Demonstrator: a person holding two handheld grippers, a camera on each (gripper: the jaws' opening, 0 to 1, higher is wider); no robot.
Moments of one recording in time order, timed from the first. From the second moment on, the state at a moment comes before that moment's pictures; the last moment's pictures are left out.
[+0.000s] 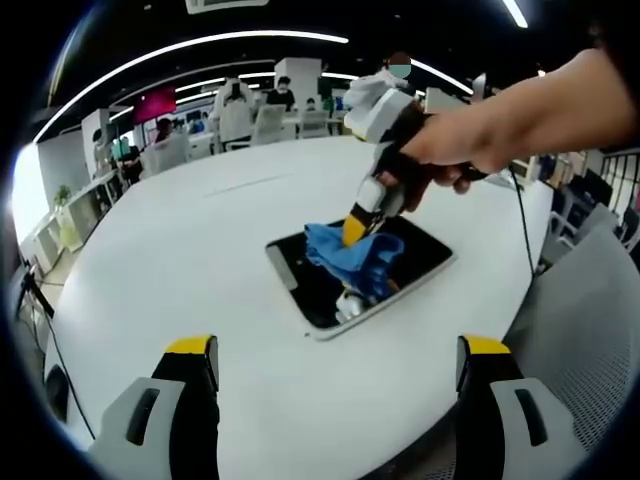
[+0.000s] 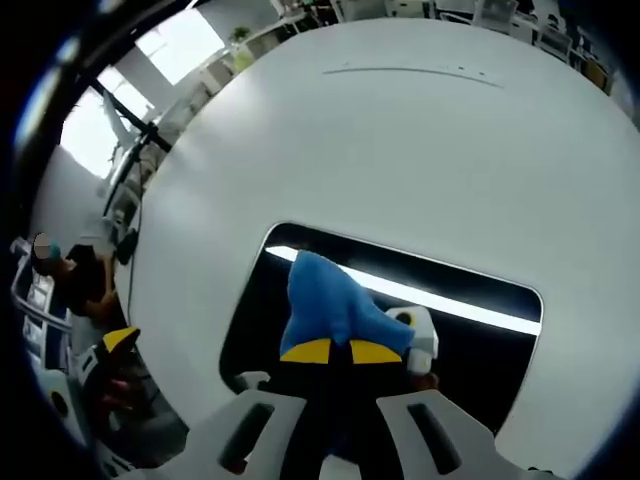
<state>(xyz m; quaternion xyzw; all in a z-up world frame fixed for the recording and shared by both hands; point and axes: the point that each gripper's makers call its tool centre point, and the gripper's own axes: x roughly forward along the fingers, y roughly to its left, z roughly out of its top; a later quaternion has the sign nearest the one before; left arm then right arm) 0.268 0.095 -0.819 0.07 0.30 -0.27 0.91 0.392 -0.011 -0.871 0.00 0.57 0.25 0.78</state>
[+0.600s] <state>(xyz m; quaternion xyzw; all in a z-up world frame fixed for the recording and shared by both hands) 0.270 0.096 -0.817 0.08 0.30 -0.26 0.91 0.393 -0.039 -0.872 0.02 0.58 0.24 0.78</state>
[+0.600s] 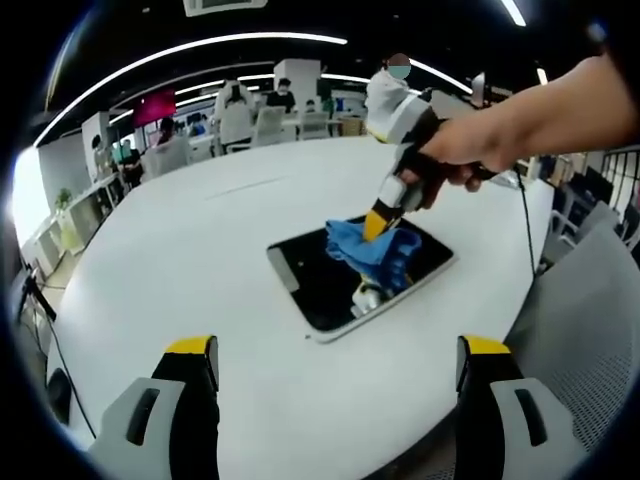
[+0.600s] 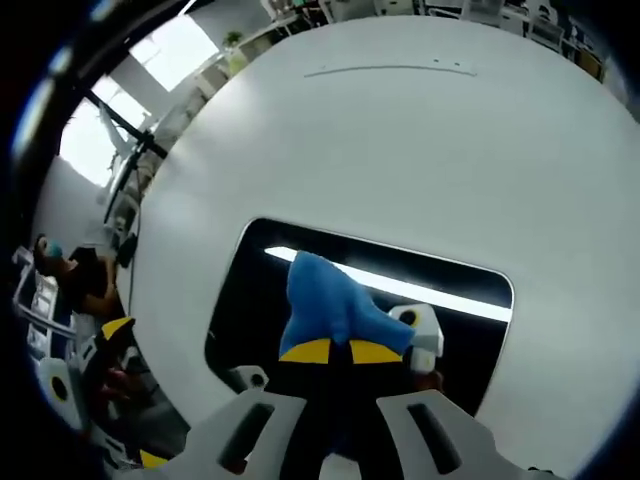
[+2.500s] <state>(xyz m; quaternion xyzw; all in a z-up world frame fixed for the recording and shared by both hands) 0.269 0.090 -0.816 0.05 0.30 -0.27 0.91 0.390 -0.126 -0.873 0.00 0.59 0.18 0.79</state>
